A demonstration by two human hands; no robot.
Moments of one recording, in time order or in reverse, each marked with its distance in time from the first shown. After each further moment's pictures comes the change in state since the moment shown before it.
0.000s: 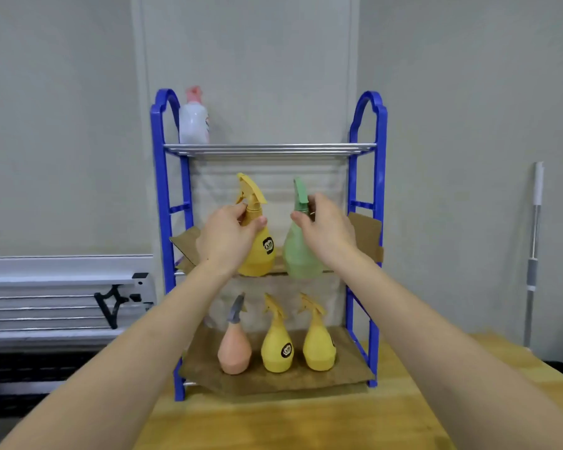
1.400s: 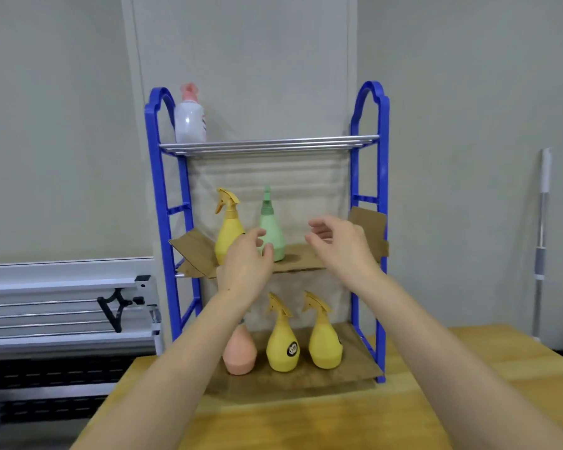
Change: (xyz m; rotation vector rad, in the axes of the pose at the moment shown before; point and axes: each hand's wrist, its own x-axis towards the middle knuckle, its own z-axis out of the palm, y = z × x) left_hand -0.024 -0.023 0.050 -0.019 -0.096 -0.028; right_hand -0.025 0.038 0.005 0.152 -0.020 -0.050
